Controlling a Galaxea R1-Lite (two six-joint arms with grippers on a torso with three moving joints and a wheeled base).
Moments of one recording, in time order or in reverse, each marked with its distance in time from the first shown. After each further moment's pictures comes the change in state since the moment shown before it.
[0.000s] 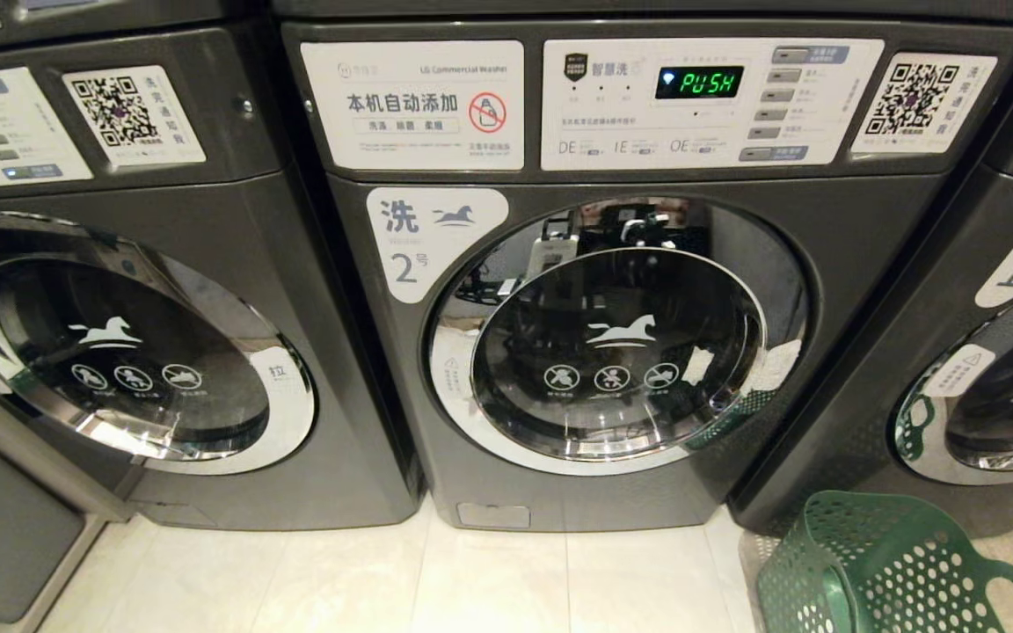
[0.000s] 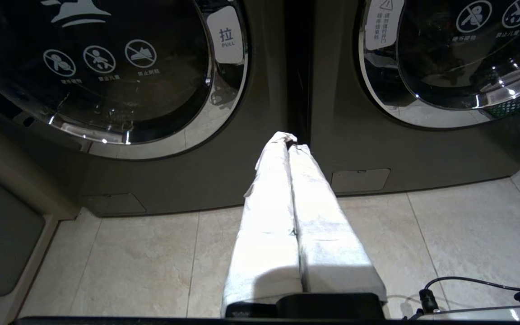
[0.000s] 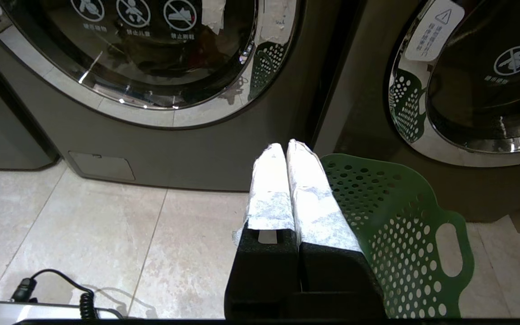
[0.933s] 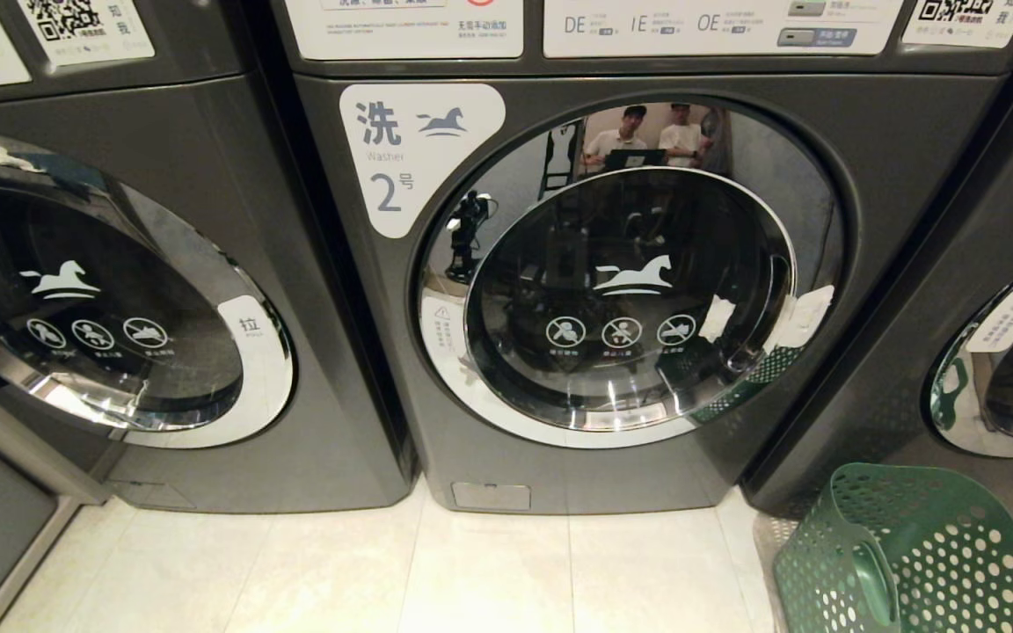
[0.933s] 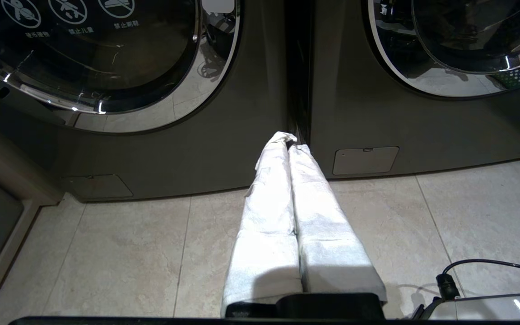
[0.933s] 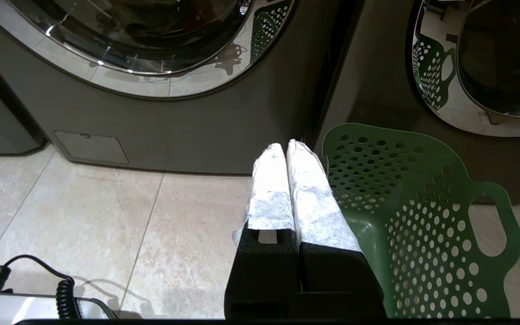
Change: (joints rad) left arm 0.000 0.000 0.000 0.000 0.000 -0.001; right arm 0.000 -0.001 0.000 0.002 -0.002 0.017
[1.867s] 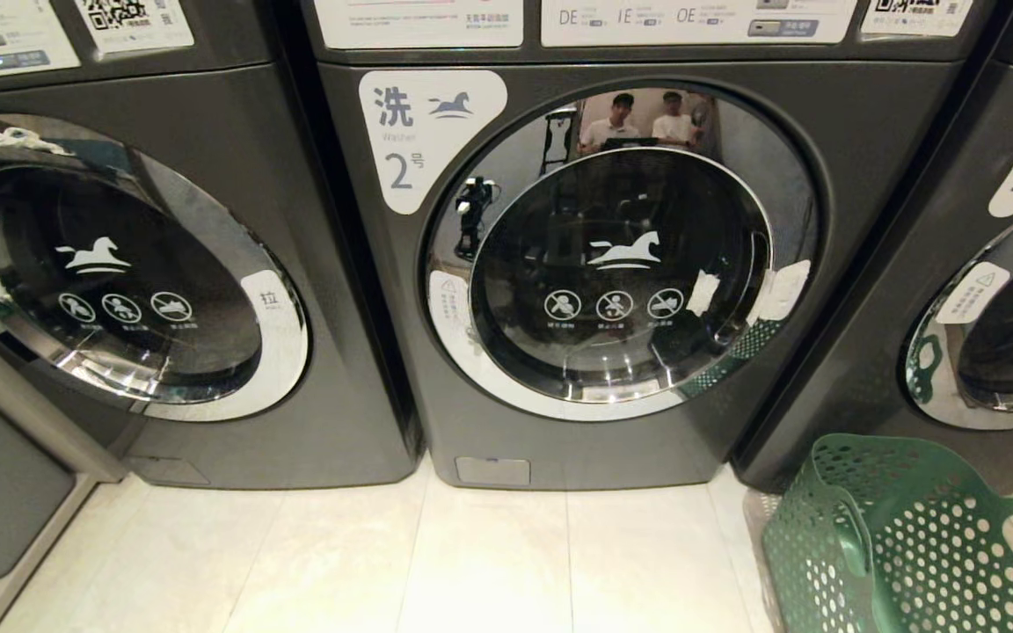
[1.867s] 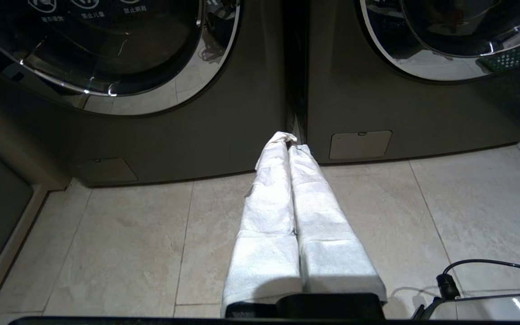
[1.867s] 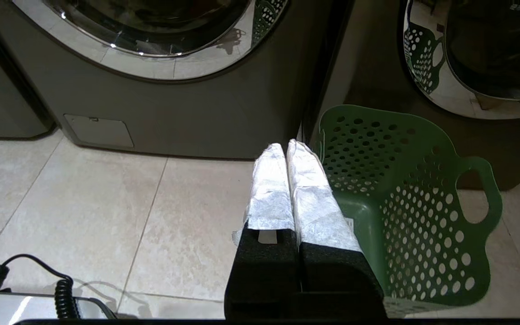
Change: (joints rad) left arm 0.000 0.000 0.000 -0.002 -0.002 0.001; right arm 0.000 -0.001 0.000 0.000 -0.002 -0.005
